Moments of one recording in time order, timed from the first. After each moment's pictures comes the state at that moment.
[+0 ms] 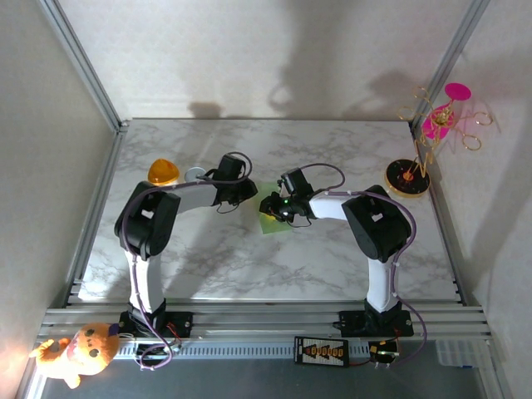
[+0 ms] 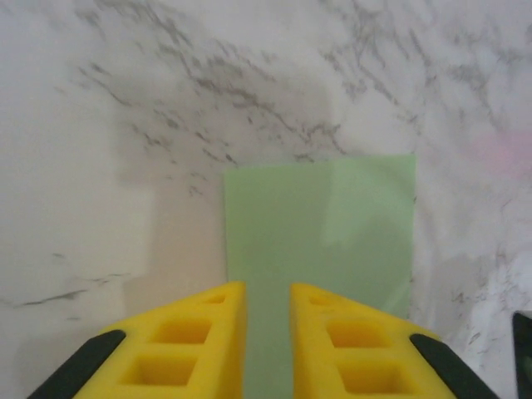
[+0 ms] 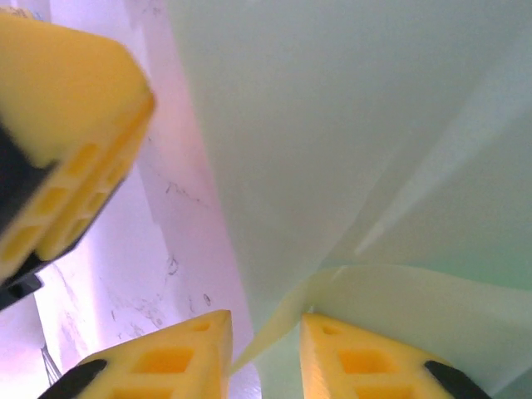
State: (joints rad) left arm -0.44 1.97 1.19 -0.11 0.17 -0.88; right arm 0.60 1.97 1.08 0.01 -0.47 0.87
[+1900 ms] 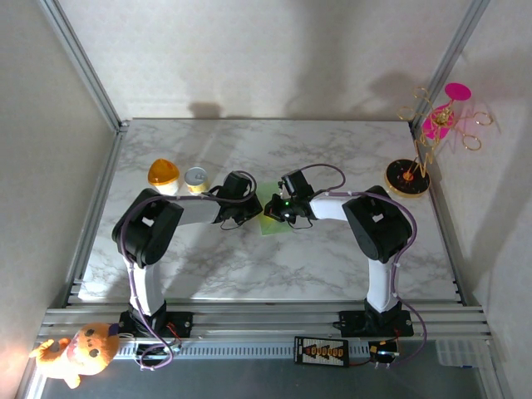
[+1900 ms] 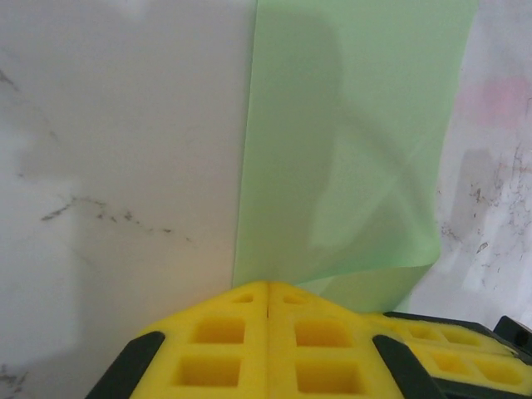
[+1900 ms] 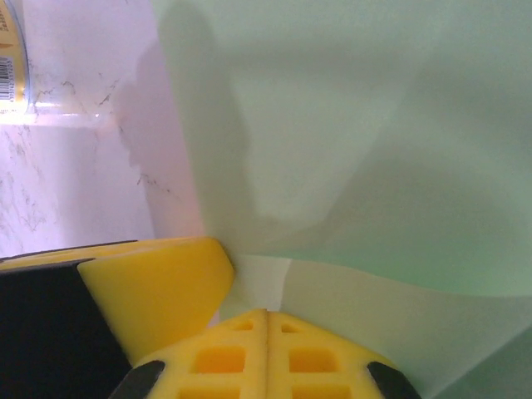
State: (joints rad) left arm -0.54 1.92 1.02 0.00 0.22 -1.01; right arm 0.60 1.96 1.07 -0.02 -0.44 0.83
